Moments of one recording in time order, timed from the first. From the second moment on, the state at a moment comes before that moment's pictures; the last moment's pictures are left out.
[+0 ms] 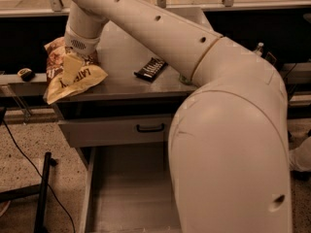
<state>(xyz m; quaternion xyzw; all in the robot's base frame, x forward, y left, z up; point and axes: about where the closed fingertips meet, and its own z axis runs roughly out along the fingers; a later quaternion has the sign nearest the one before) 0.672 0.229 0.870 -0.66 0.70 0.10 0.25</state>
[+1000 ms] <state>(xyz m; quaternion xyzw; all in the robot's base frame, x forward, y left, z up) 0.636 0.232 0.880 -0.68 0.64 0.17 0.31</state>
